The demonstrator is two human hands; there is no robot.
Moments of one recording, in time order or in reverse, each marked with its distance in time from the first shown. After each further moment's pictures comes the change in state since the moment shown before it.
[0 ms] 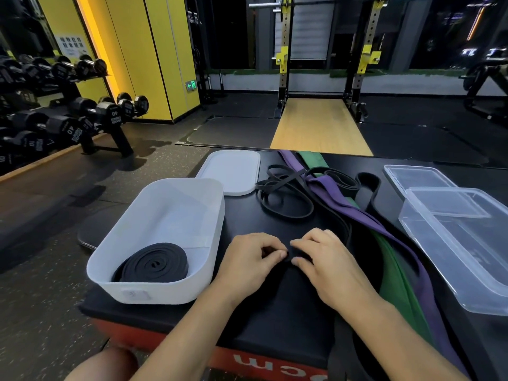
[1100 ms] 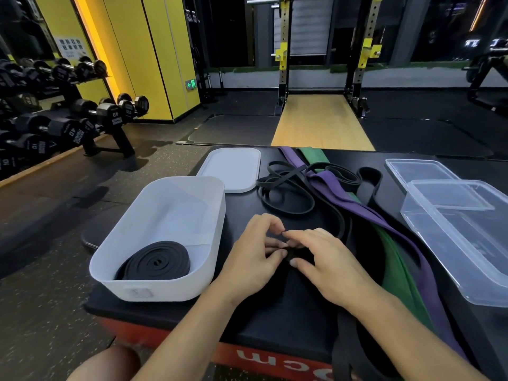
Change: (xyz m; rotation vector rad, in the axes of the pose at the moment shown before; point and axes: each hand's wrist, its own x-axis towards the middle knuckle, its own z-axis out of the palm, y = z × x) left_hand -0.007 0.009 -0.001 -0.200 -0.008 0.048; right_hand -0.001 -0.009 -0.011 0.213 -0.127 0.012
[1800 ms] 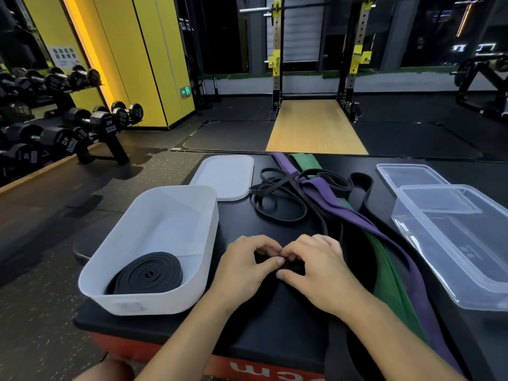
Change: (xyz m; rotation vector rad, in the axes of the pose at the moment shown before) left_hand 0.006 -0.010 0.000 0.147 0.022 -0.062; right_hand 0.002 0.001 0.003 -0.115 0.057 0.068
